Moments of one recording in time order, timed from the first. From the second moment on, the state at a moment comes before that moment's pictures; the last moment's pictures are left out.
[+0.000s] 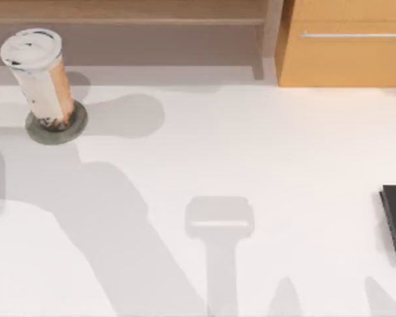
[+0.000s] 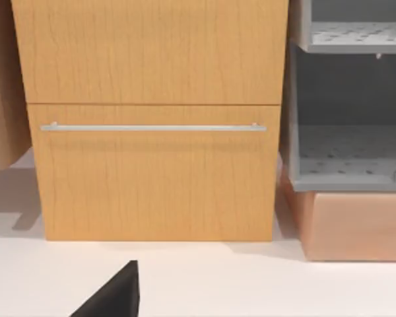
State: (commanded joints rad) left arm 0.39 2.15 1.87 -1.23 0.01 0.46; right arm 0.00 0.00 0.00 0.00 0.00 0.00
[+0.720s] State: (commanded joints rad) left arm 0.39 2.19 1.79 -1.17 0.00 0.46; right arm 0.00 0.00 0.00 0.00 0.00 0.00
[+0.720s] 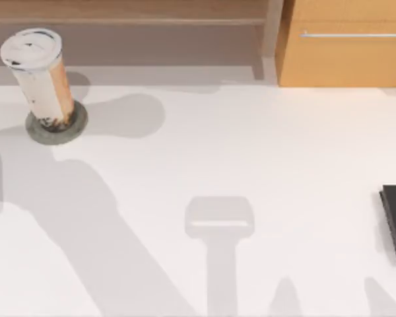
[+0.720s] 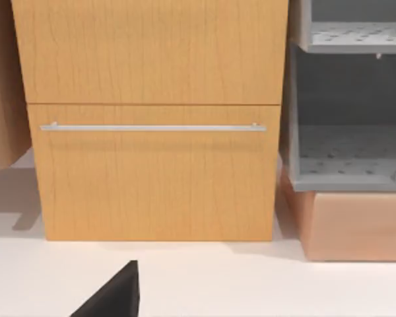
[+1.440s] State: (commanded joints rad) left arm 0.40 2.22 1.70 -1.06 0.00 0.46; right arm 0.00 0.00 0.00 0.00 0.00 0.00
